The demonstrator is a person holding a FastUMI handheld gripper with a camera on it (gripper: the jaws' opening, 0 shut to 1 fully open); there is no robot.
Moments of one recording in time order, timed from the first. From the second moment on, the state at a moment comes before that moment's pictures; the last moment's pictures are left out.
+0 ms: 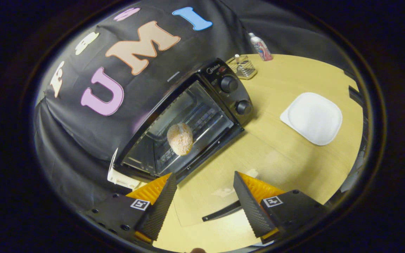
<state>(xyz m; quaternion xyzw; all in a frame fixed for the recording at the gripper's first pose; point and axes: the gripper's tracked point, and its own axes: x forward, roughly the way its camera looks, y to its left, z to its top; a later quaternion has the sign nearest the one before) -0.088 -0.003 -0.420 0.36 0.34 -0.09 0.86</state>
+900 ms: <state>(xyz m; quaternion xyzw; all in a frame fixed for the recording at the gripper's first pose) -0.191 0.005 -0.501 0.10 0.49 -0.03 0.87</state>
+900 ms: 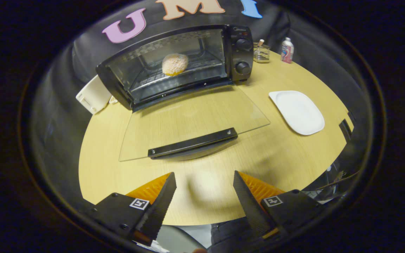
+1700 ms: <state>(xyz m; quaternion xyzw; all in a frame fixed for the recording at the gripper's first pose) -0.169 0.012 -0.523 0.02 0.49 -0.01 0.87</state>
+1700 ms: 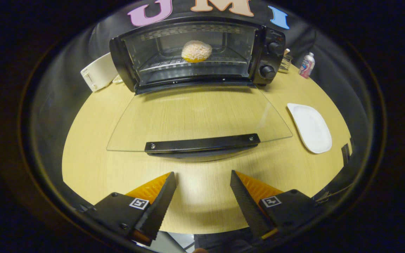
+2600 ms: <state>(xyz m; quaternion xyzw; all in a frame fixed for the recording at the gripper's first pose) -0.151 0.019 -0.501 0.02 0.46 0.00 0.89</state>
